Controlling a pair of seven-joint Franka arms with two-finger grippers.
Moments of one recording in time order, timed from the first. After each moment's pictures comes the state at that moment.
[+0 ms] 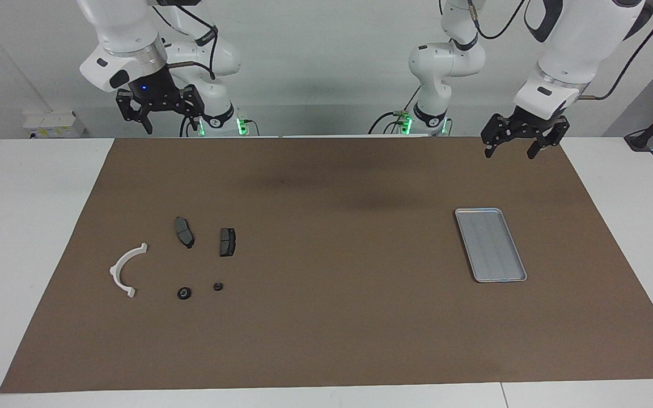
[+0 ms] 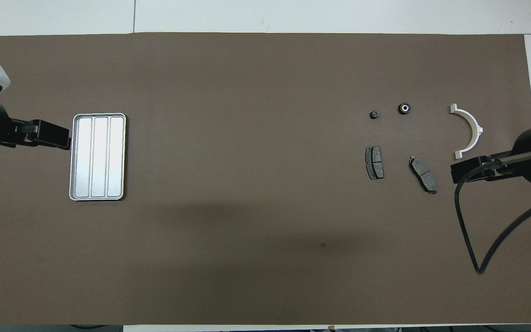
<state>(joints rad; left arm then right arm) -0.03 0.00 -0.11 -1.56 0.00 1.56 -0.02 0.02 -0.11 0.09 -1.63 -0.01 1.45 0.02</state>
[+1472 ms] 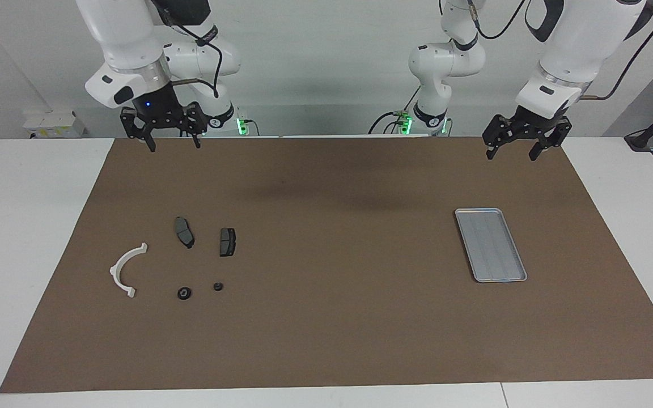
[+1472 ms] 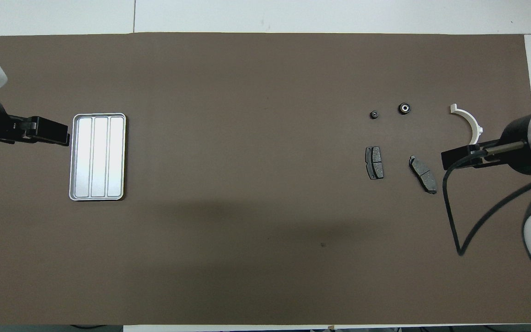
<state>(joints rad) -0.03 0.00 -0.11 -1.56 0.00 1.58 -0.02 0.02 -0.08 0.09 -1.74 -0.01 1.66 0.02</state>
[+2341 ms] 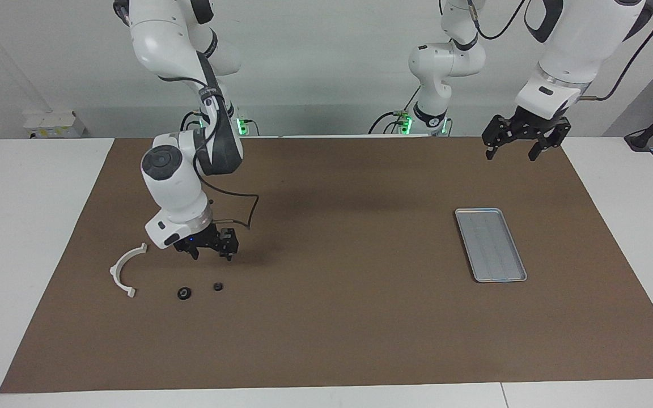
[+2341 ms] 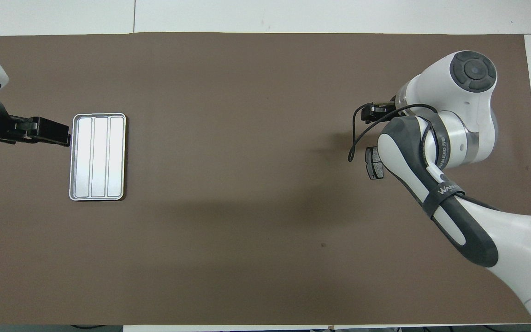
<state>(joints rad) -0.03 0.00 -0.11 -1.57 0.00 1.58 -0.02 0.06 0.42 0.09 -1.72 -0.03 2.19 0.28</state>
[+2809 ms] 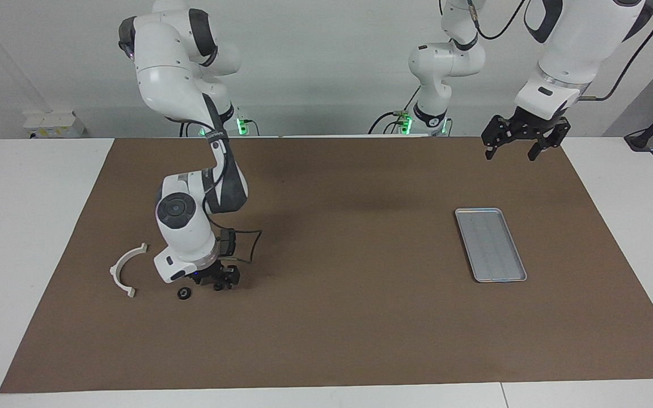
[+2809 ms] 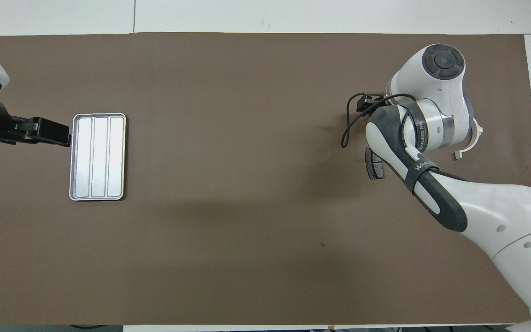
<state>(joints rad) -0.03 0.00 -0.11 -1.57 0.00 1.58 -0.02 0.06 0.62 0.09 -1.58 -0.12 2.19 0.40</state>
